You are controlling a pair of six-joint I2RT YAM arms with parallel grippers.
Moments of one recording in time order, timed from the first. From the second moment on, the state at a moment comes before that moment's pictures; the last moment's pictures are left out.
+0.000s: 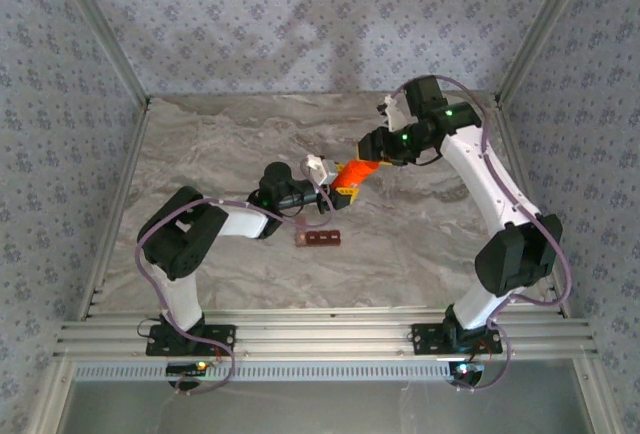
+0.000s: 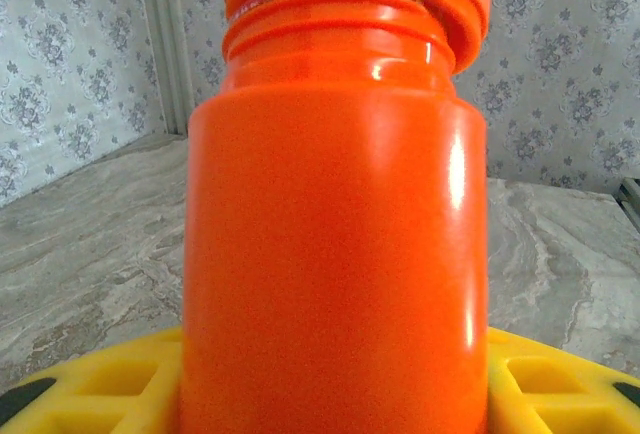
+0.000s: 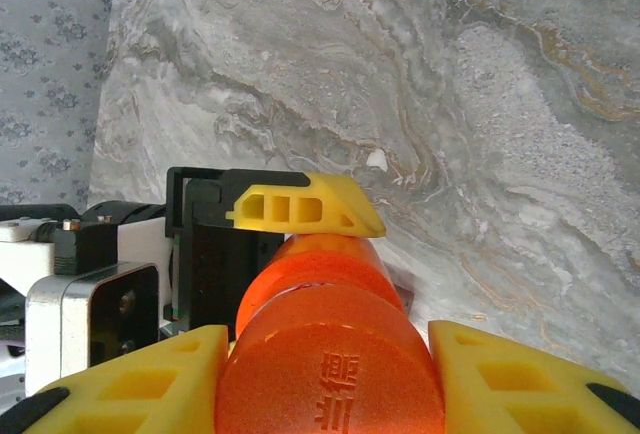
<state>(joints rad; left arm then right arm) -0.68 1.86 0.84 1.01 0.62 -0.02 0.31 1.64 1.67 -1.07 -0.57 0.24</state>
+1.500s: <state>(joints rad) -0.66 1.87 0.84 0.88 0.69 -0.02 0.34 1.65 1.50 -0.91 -0.59 0.35</state>
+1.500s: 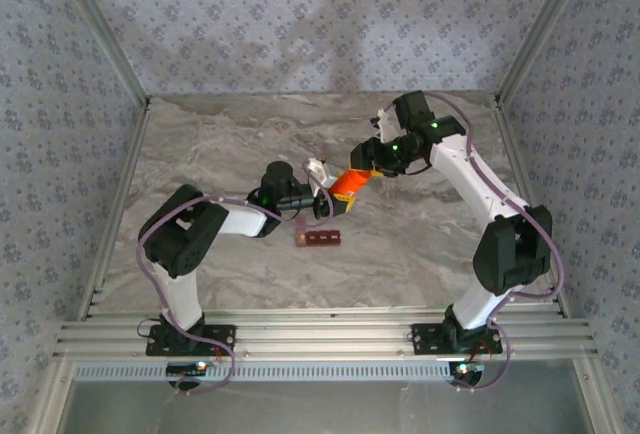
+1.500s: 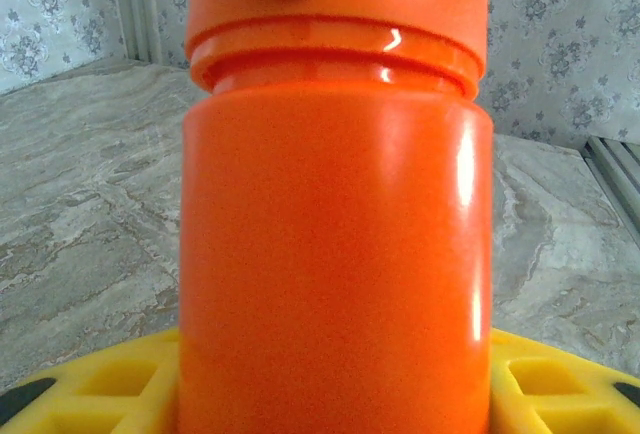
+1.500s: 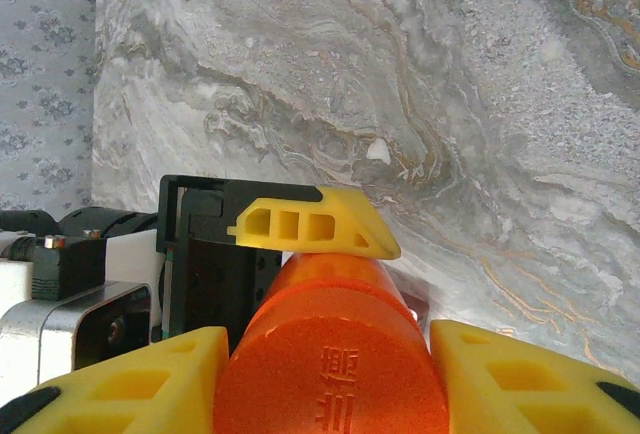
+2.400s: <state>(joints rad) -0.67 1.88 0.91 0.96 0.68 -0.03 0.23 1.54 1.52 -0.79 -0.62 0.46</state>
